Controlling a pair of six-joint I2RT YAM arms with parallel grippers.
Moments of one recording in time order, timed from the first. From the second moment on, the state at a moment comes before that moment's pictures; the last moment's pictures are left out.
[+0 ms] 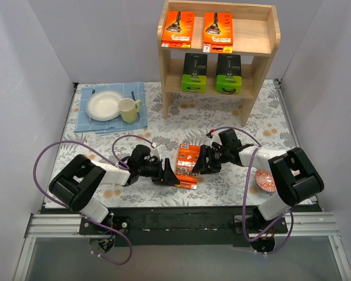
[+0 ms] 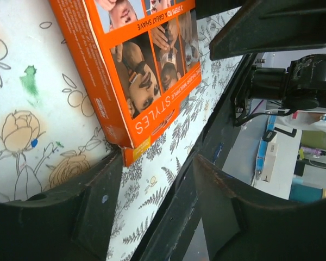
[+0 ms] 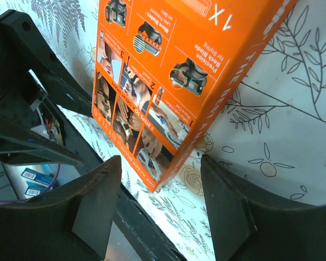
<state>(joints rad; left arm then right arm) -0.61 1.53 0.42 0.43 0.72 -0.72 0.47 1.56 0.66 -0.08 -0.68 0.52</state>
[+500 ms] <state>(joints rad) -0.66 1.68 0.44 0.54 0.71 -0.84 0.46 1.56 0.64 -0.05 -0.69 0.55</state>
